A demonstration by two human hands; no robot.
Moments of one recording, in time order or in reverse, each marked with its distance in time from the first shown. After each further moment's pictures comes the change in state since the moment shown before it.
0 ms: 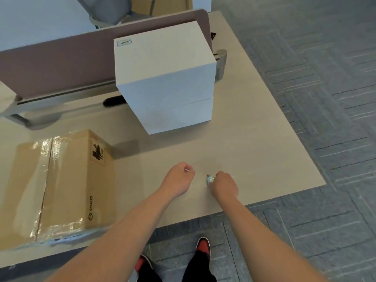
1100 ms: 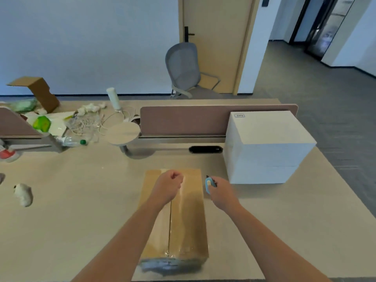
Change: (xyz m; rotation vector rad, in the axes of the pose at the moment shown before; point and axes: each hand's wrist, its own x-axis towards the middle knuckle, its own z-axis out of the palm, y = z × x) left_hand -0.086 -0.157 -0.350 -0.331 0.355 0.081; right_hand -0.170 -0.331 0.040 0.321 0.043 -0.564
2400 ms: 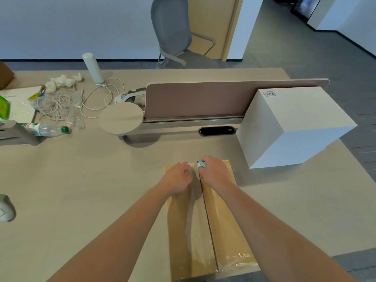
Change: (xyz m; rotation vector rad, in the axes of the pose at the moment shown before) left_hand 0.127 -0.069 -0.071 0.483 -0.456 0.128; right_hand 0.100 -0.085 0.124 -0.393 0.084 0.061
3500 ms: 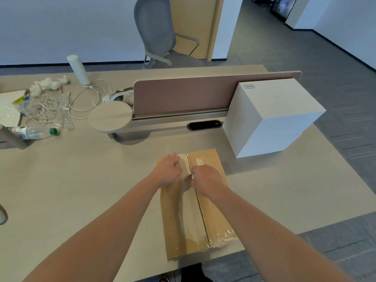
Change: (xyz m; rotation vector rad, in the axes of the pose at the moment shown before) left_hand -0.021 0.000 0.004 0.002 -0.006 0.038; right_hand -0.065 0.002 -0.004 -0.348 -0.188 -0.042
